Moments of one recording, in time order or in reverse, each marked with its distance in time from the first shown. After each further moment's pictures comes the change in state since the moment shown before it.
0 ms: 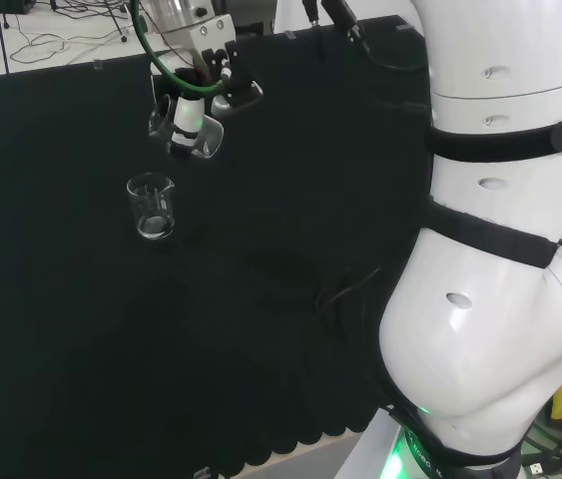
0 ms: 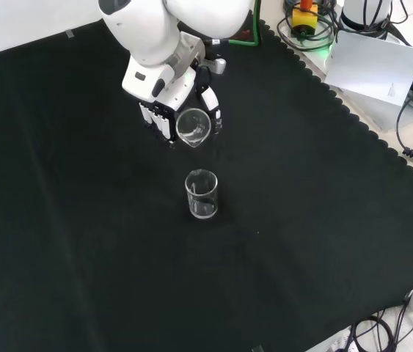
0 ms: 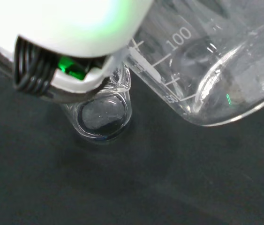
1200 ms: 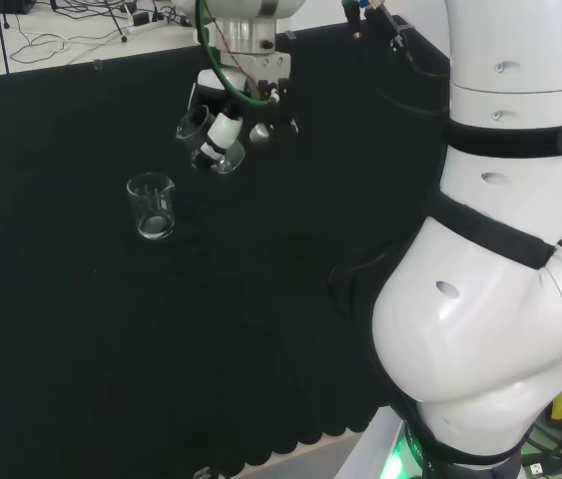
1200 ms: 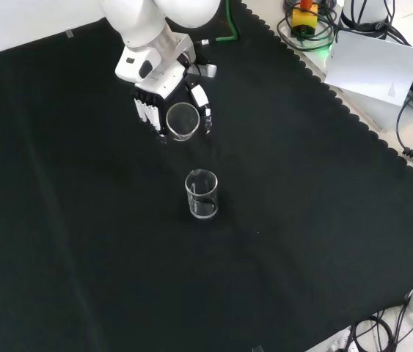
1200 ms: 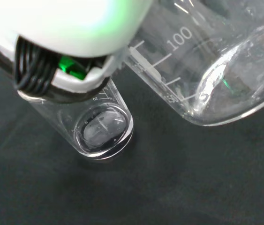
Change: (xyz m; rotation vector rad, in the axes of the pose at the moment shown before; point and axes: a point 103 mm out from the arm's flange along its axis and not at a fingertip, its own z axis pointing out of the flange) arm -0.045 -0.003 0.055 -0.190 0.257 -0.038
